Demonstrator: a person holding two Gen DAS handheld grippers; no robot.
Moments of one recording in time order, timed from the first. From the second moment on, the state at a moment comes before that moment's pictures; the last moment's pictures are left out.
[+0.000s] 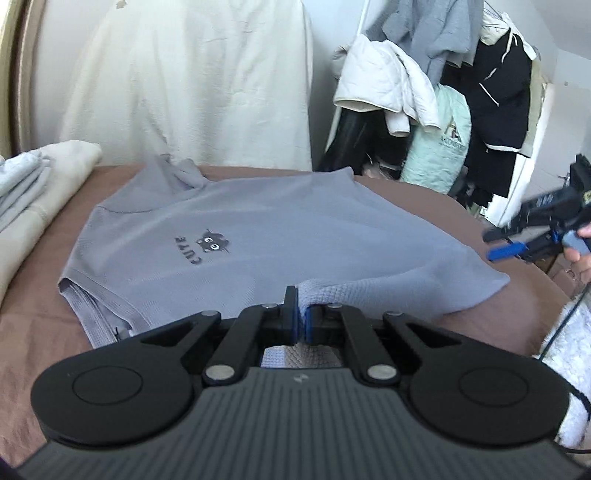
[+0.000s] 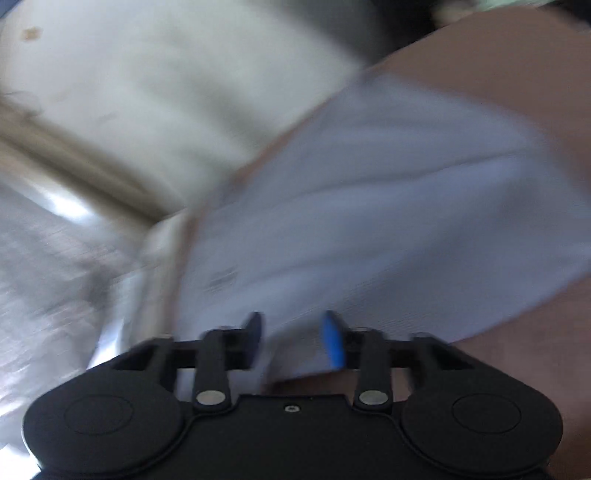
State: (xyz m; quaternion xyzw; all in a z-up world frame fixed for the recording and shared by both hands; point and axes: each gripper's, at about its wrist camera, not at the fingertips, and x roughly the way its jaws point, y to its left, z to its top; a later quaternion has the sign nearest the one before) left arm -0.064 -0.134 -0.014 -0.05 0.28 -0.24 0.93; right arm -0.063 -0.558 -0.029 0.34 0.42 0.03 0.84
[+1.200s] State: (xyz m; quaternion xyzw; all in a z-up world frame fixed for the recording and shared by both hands) left arm -0.081 -0.123 -0.007 -0.09 0.30 -0.25 0.92; right arm -0.066 -0.661 -0.036 0.31 0.29 -0.17 0.89
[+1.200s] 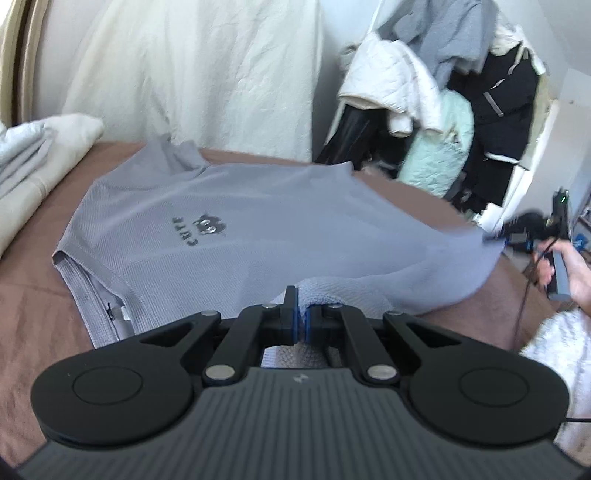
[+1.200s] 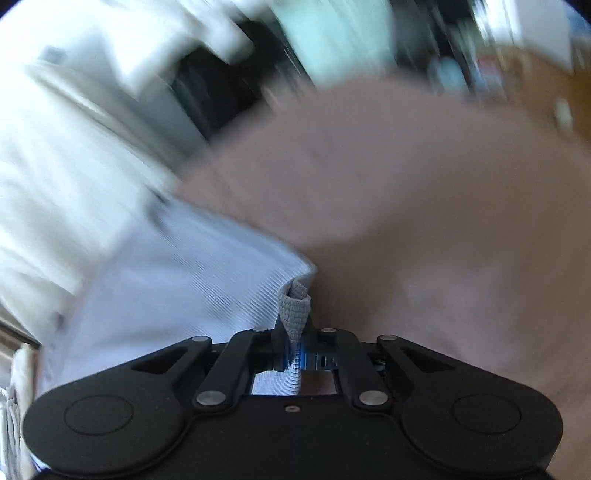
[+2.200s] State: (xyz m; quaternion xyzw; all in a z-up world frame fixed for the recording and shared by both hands) left arm -0.192 -0.105 0.030 -0.12 0.32 -0.27 0.90; right arm -0.154 -0.666 0.013 0.28 0.30 -0.17 0.90
